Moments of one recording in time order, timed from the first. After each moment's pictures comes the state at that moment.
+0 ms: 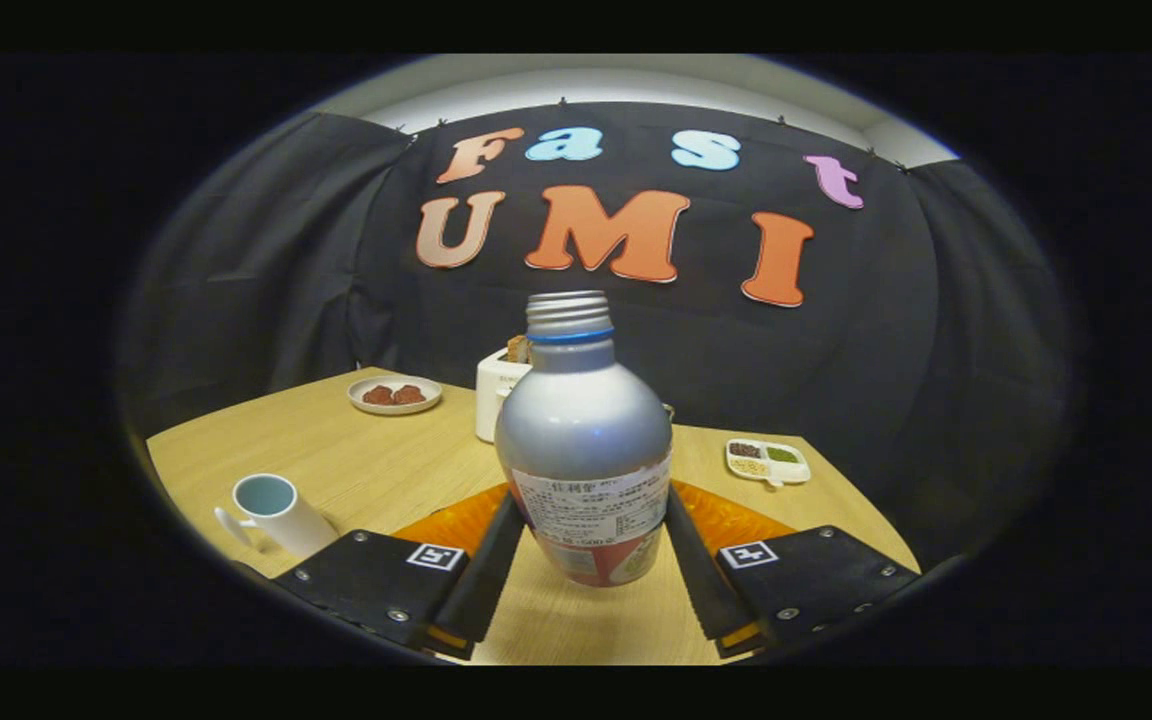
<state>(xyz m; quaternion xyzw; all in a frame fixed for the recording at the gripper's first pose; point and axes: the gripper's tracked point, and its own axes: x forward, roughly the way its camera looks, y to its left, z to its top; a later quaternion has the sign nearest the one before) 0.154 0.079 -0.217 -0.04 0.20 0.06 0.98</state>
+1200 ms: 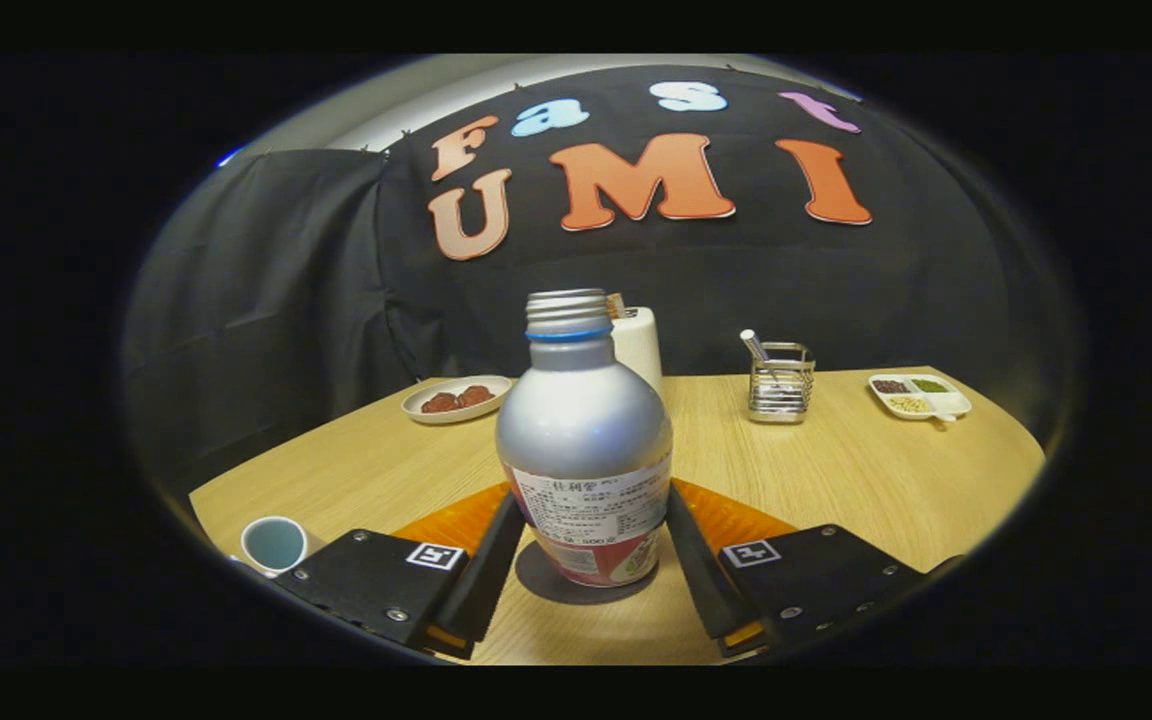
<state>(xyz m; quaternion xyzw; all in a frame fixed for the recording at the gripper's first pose) 0.205 0.182 -0.309 0.07 0.24 0.14 0.96</state>
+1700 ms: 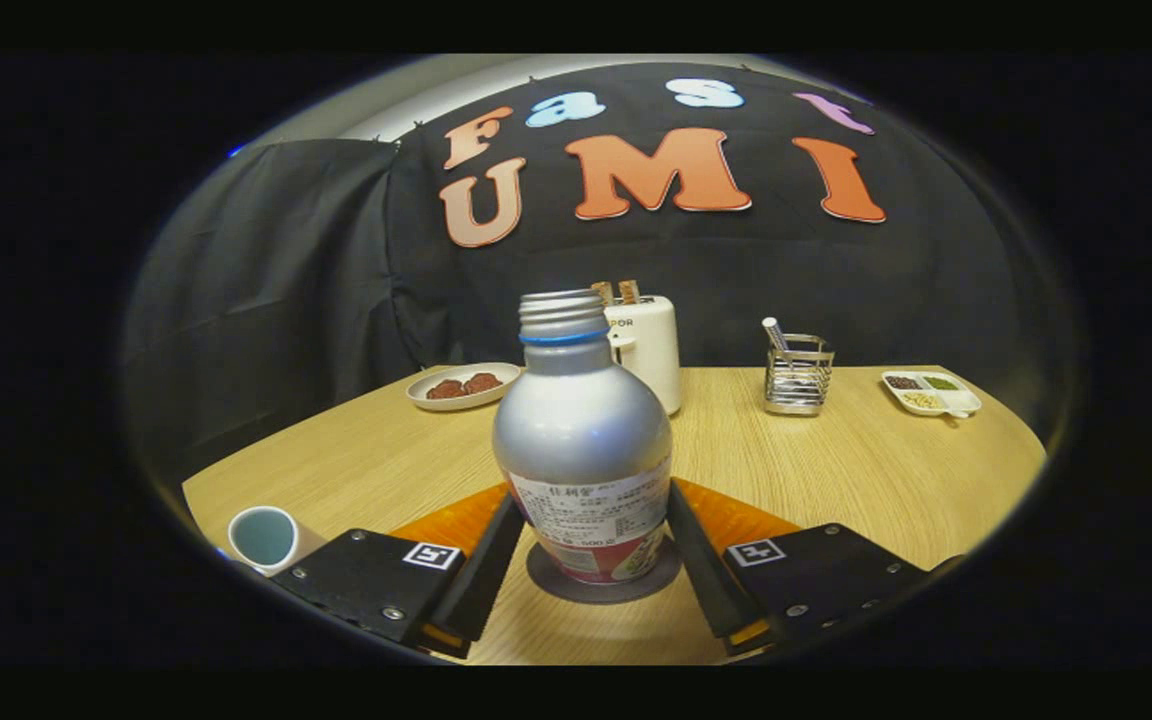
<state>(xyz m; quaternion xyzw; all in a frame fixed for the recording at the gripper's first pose) 0.202 0.190 -0.320 0.05 0.24 0.14 0.96</state>
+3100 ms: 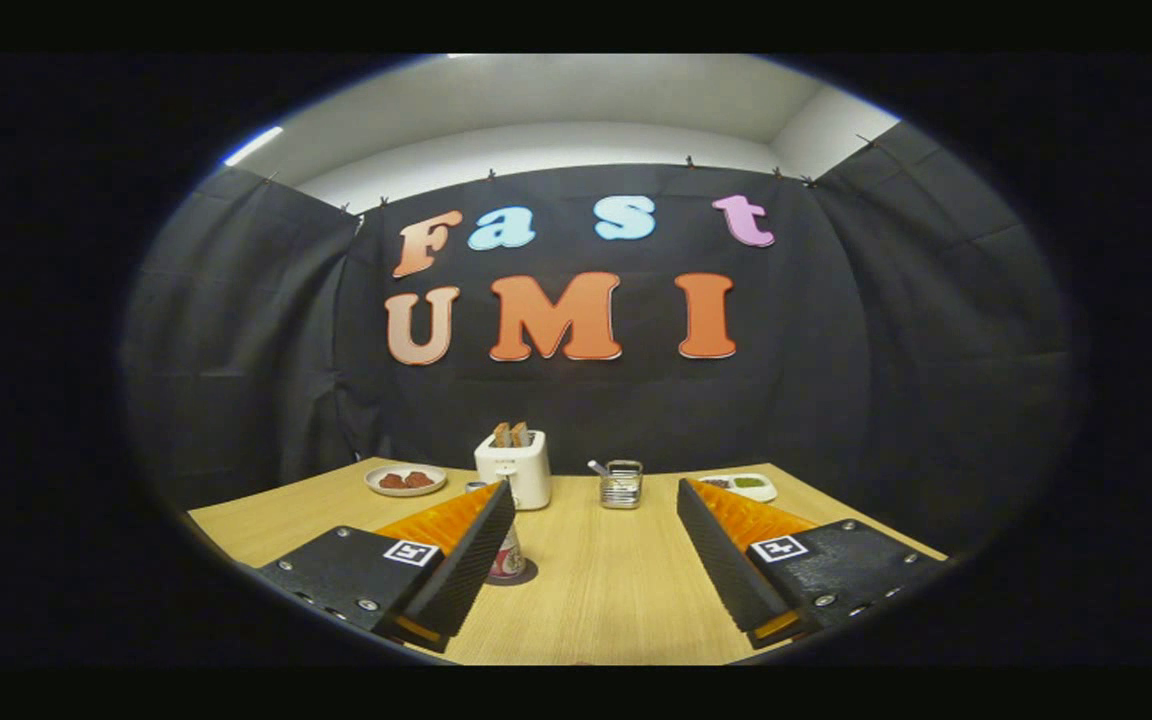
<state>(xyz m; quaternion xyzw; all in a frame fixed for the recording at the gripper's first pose) 0.083 0.032 -0.112 0.04 0.06 -0.01 1.00</state>
